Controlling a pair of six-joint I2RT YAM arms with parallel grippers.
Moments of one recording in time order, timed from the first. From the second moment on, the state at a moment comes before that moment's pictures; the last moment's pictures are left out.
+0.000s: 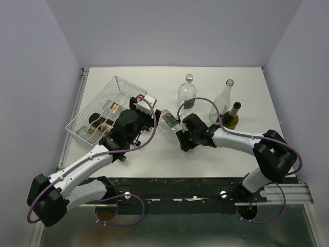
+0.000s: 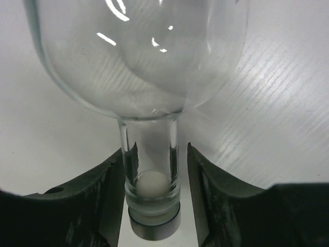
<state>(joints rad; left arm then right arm) -0.71 1.03 0.71 0.18 -0.24 0.08 0.78 1.56 0.85 -0.28 -0.03 0.18</state>
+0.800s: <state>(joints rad) -0.69 0.90 0.66 0.16 -0.29 0.10 0.79 1.68 0.92 -0.23 0.10 0.19</state>
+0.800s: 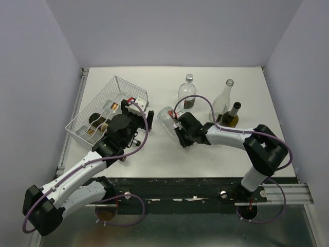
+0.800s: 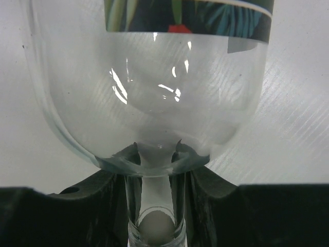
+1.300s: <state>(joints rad) -0.69 0.79 0.72 0.13 -0.36 0.15 0.79 1.62 1.08 -0.44 0.12 0.14</state>
